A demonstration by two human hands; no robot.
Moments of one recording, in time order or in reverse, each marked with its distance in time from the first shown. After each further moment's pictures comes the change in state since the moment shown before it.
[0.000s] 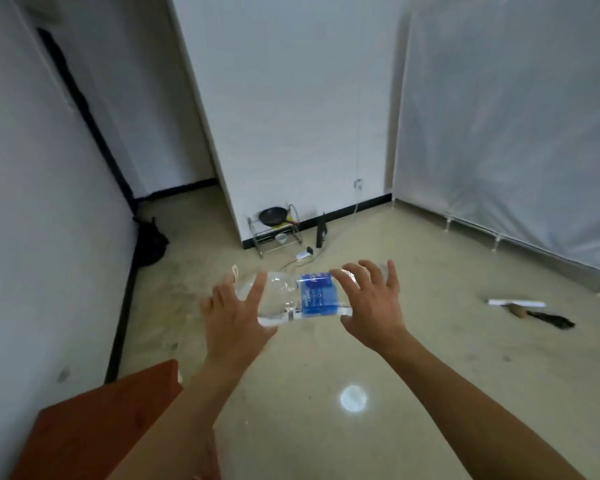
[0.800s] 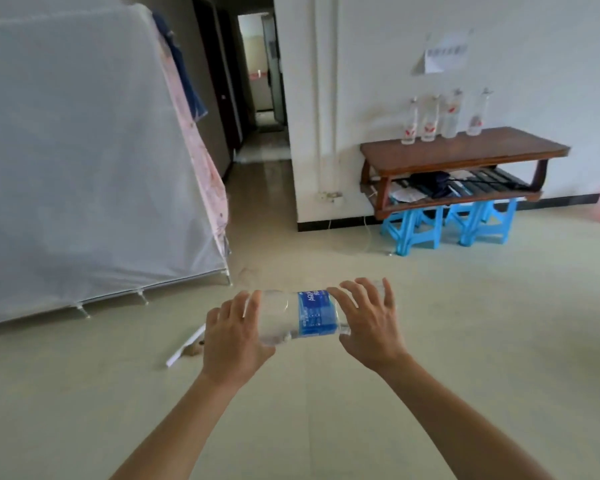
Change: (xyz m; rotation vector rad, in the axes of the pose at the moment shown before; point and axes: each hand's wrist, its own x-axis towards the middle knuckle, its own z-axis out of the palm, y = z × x) left_hand 0.110 0.864 0.127 -0.603 -0.176 1.158; right_hand -0.397 0.628 -0.222 -0.586 0.032 1.007
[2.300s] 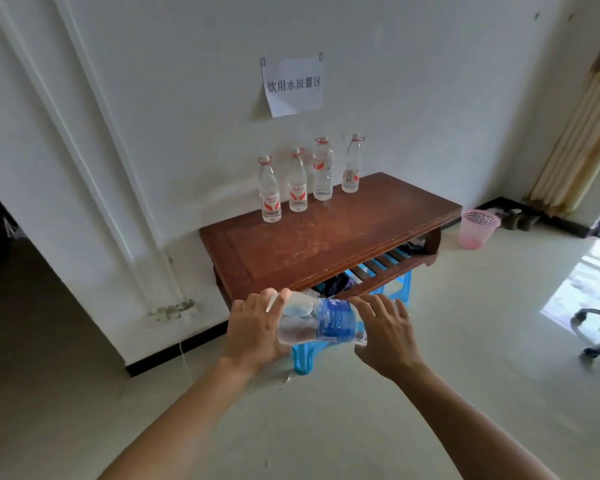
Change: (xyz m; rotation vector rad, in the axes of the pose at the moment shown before) left_hand 1.038 0.289 0.425 -0.209 -0.069 0.597; right_hand 0.560 0.802 0.261 -0.194 -0.115 0.550
